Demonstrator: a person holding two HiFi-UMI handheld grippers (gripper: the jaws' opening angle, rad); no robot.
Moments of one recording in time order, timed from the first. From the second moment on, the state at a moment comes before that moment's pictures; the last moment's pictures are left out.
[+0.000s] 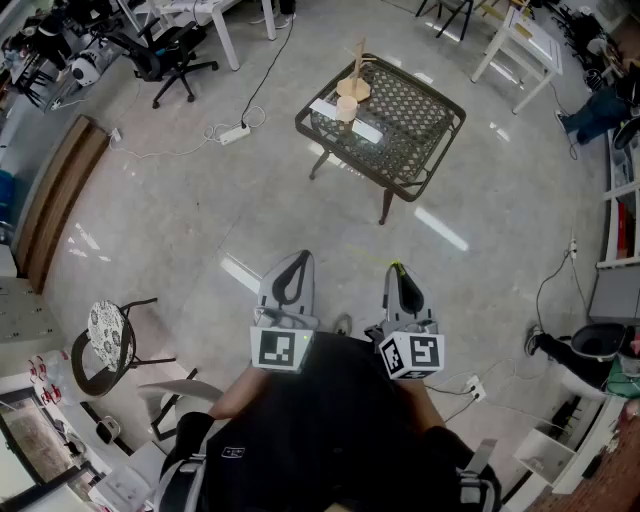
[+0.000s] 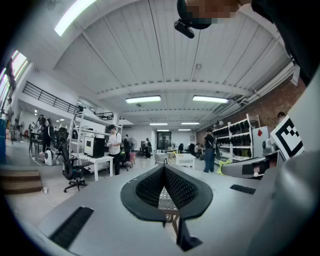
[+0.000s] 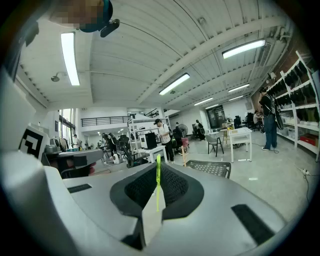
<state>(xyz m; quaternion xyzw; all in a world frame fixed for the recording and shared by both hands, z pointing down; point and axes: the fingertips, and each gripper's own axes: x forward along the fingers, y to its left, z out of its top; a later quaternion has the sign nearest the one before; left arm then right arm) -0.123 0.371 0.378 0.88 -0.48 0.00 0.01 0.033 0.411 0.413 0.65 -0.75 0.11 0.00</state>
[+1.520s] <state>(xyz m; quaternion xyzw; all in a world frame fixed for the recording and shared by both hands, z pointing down) -0.069 0.375 0.396 0.86 -0.50 0.02 0.03 0.089 0.401 0.426 0.63 -0.77 0.11 0.00</state>
